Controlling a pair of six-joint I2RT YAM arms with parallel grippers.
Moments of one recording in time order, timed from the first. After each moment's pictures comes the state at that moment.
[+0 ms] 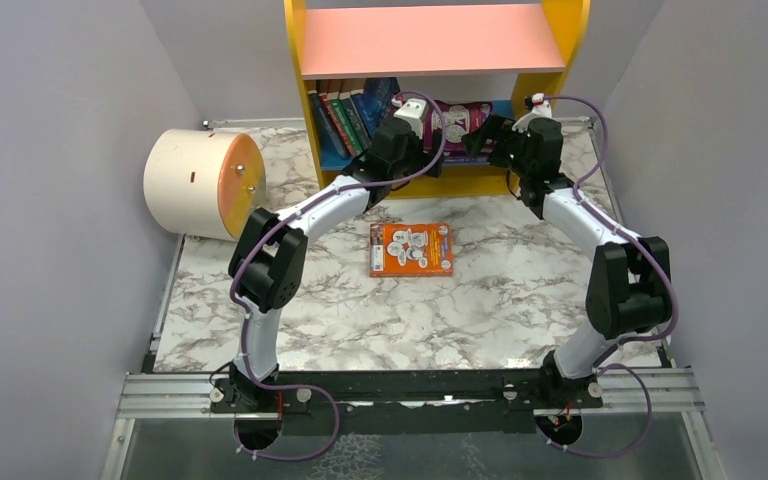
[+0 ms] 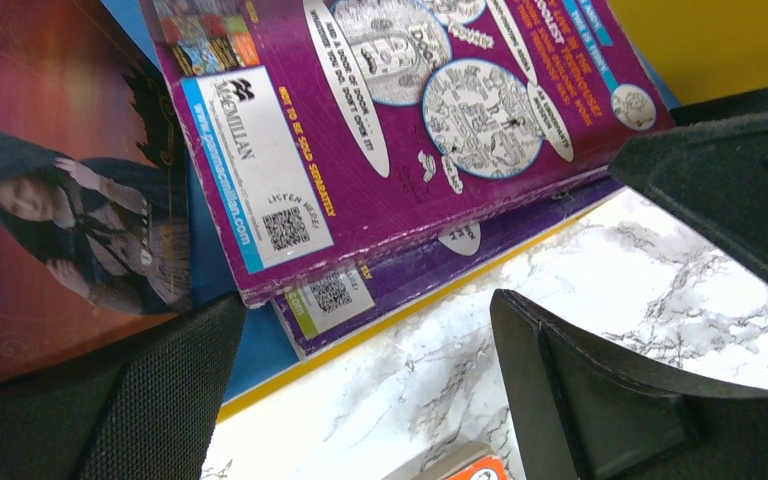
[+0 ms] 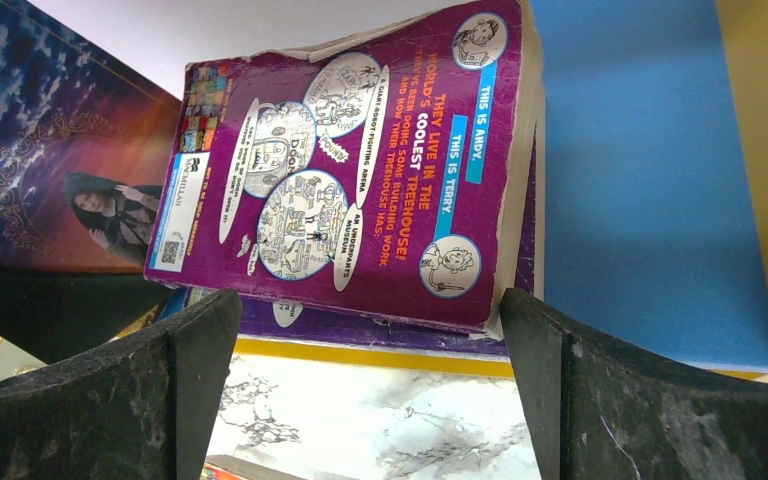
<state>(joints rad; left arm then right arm) -0.62 2.01 1.62 0.08 -0.05 -0.26 0.17 1.66 1.17 0.26 -0.15 0.43</state>
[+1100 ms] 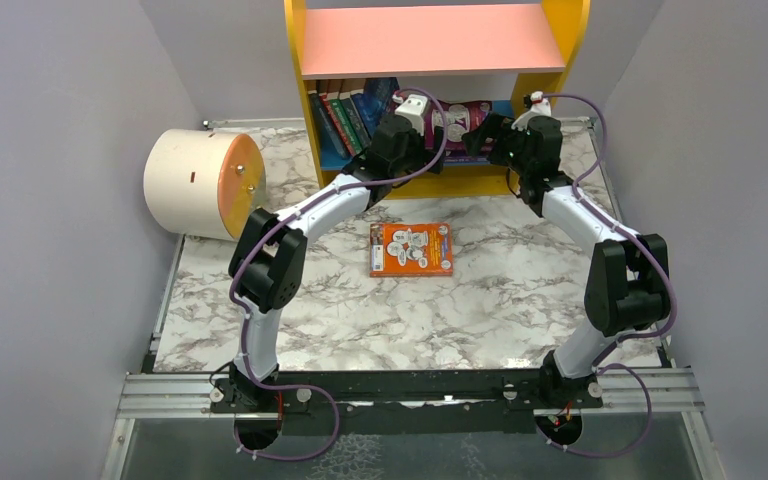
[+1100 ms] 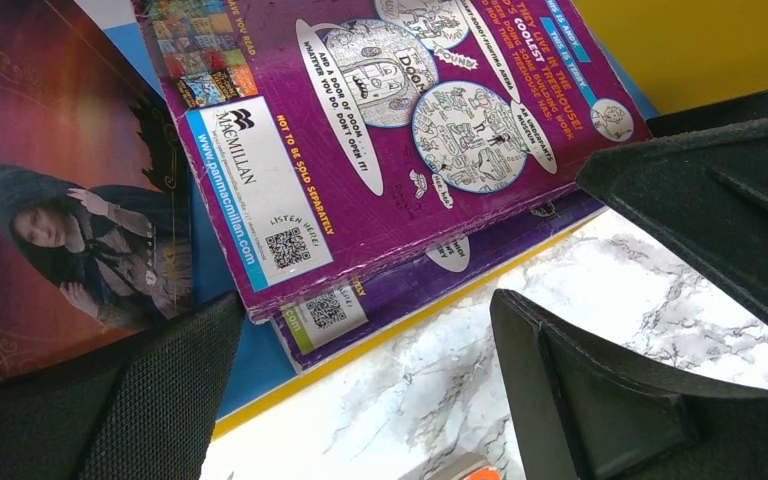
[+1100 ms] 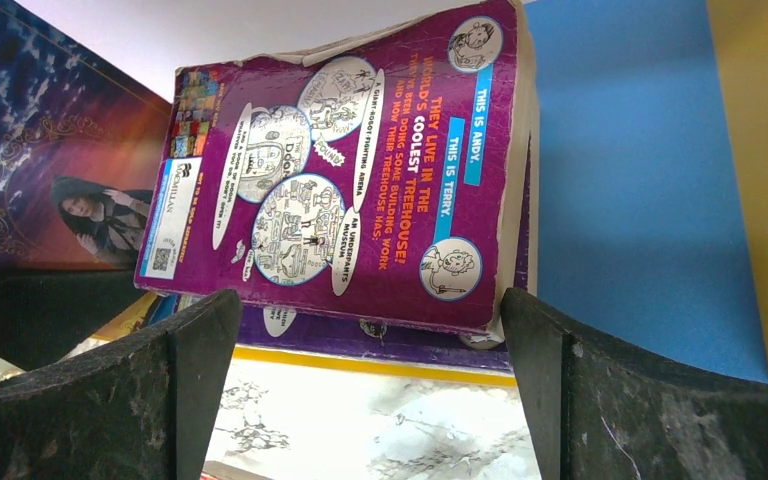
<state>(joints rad) -0.62 2.01 1.64 0.08 -0.05 -0.25 0.17 1.68 1.19 0.26 -0.15 0.42</state>
